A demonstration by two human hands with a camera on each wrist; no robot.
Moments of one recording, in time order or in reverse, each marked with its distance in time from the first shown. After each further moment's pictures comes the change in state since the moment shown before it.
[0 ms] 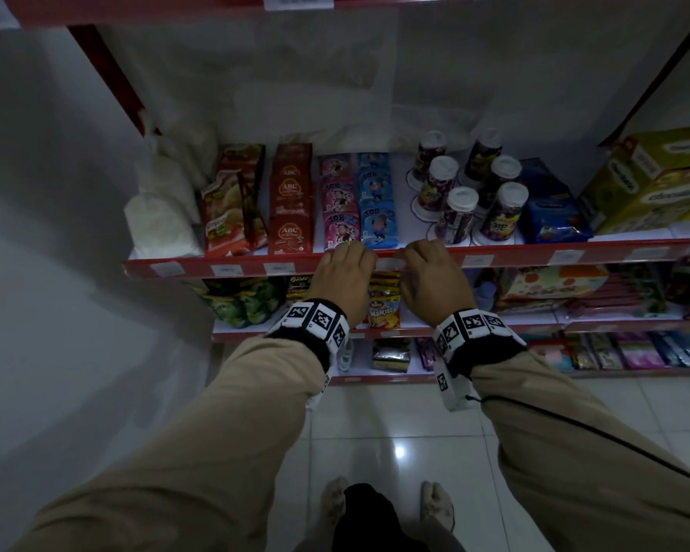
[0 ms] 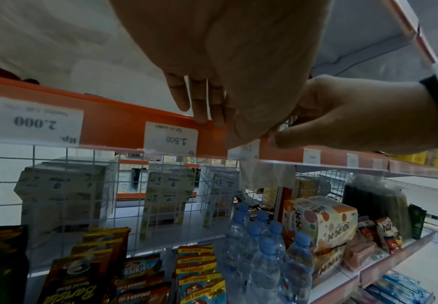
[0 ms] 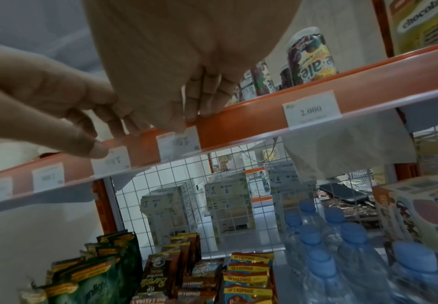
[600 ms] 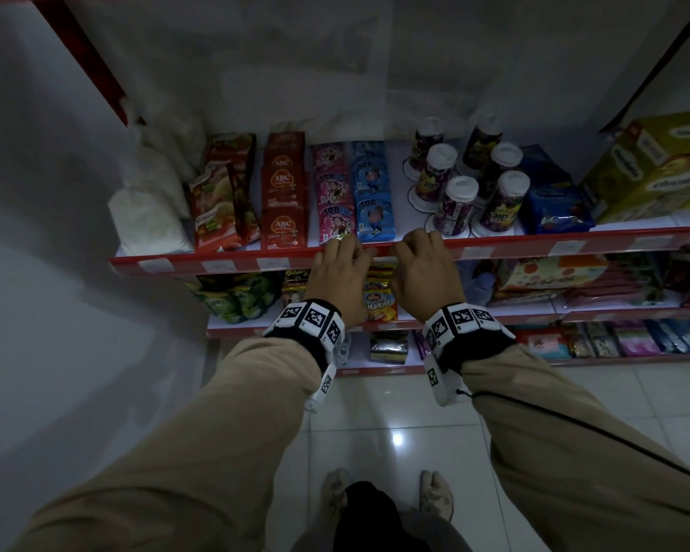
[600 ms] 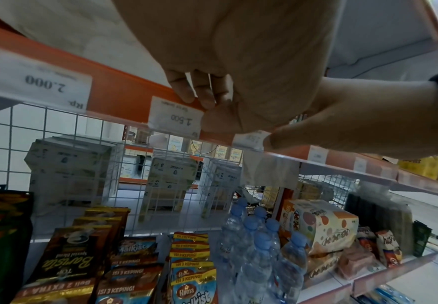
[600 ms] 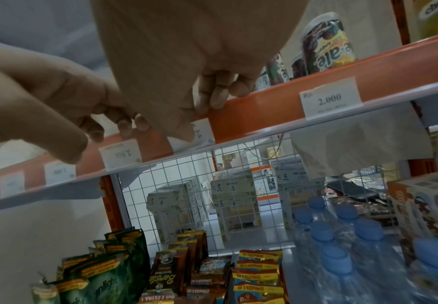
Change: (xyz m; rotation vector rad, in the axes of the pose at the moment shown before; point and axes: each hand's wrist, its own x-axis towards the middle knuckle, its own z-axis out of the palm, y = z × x) left_hand 0.000 -0.001 0.008 -0.038 -0.058 -0.037; right_hand 0.005 -0.009 0.006 -0.103 -0.063 0.063
